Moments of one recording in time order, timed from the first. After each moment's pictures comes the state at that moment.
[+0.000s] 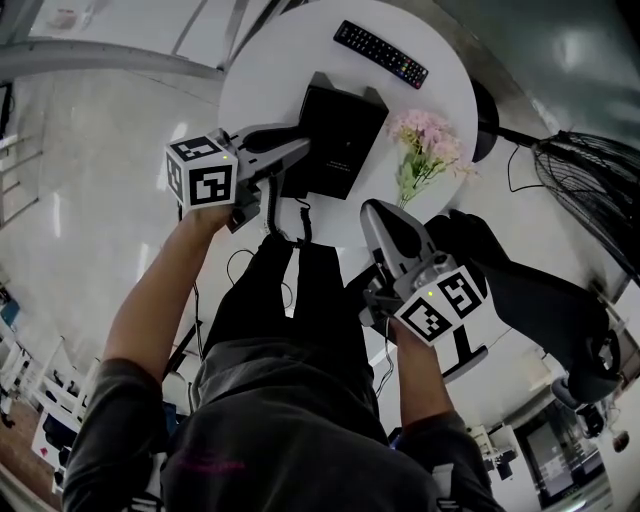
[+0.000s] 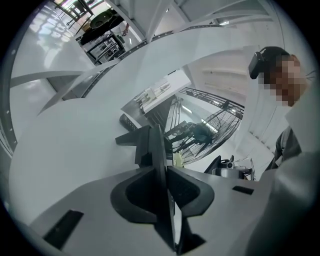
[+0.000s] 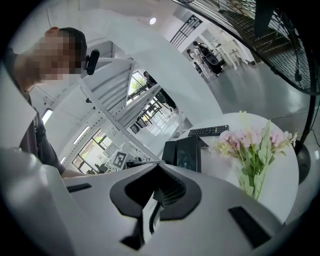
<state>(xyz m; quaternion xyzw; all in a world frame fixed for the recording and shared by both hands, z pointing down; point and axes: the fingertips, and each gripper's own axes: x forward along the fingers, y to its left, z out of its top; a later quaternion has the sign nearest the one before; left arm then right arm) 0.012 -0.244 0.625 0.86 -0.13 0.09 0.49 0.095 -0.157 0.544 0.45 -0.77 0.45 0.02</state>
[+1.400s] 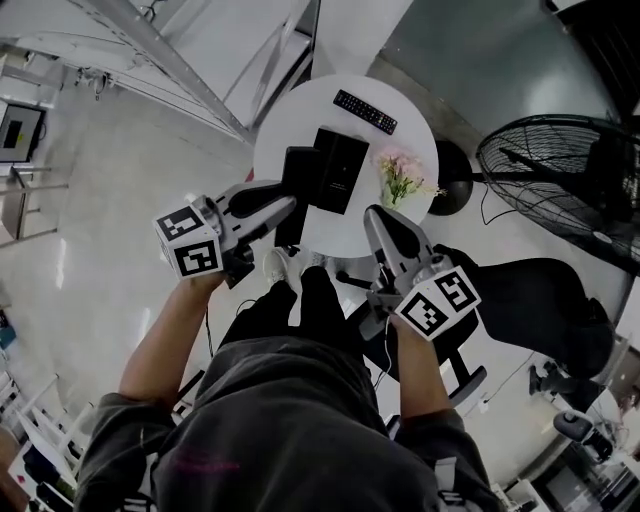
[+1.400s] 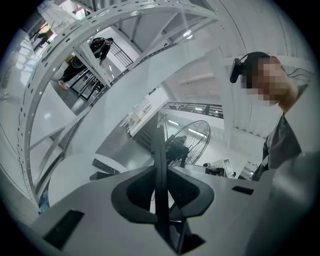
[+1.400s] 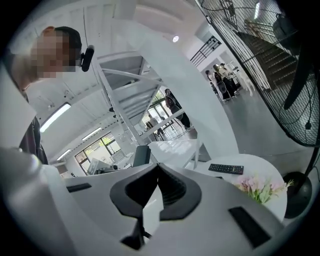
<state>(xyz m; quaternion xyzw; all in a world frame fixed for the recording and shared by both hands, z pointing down) -0.044 -0.181 0.404 0.91 -0.16 0.00 0.37 0.078 -0.145 0.391 0.46 -0.83 0.33 -0.02</state>
